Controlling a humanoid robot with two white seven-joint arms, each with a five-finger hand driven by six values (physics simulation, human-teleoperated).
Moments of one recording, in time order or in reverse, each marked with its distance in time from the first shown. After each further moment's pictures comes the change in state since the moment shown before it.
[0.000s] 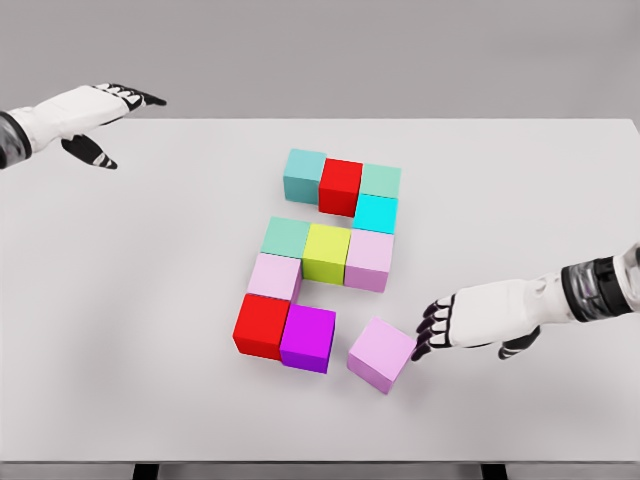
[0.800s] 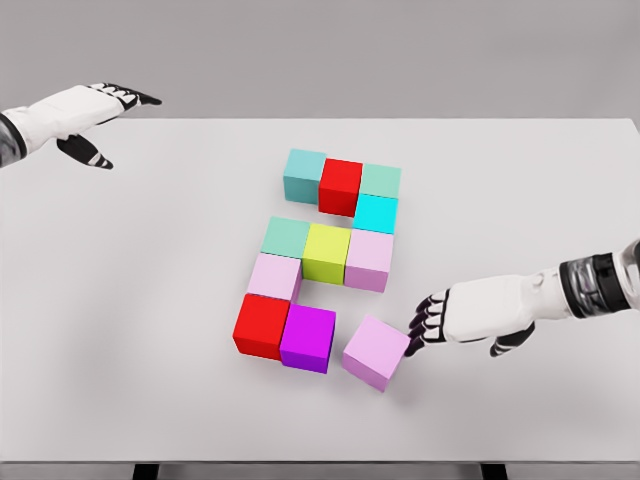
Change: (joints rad) left arm 0.005 0.009 0.006 0.000 0.004 0.000 0.000; right arm 0.000 0.003 -0.013 0.002 -0.036 0.000 -0.016
